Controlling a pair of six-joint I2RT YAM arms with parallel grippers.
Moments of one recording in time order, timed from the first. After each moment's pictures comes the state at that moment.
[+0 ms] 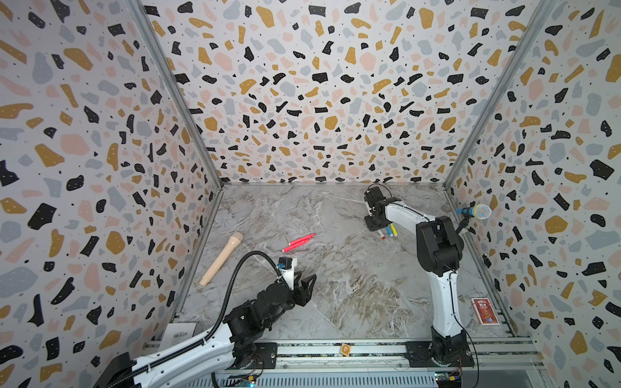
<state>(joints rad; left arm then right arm) -0.96 0.63 0.23 0.04 -0.31 -0.55 0.36 2.23 1.72 -0.69 0.25 -0.04</state>
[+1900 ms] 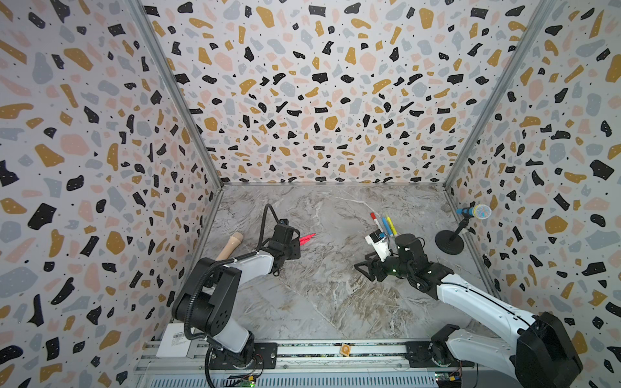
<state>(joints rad) -0.36 1.59 0.75 -0.02 -0.10 -0.33 0.58 1.12 0.61 -0.10 -0.46 0.12</state>
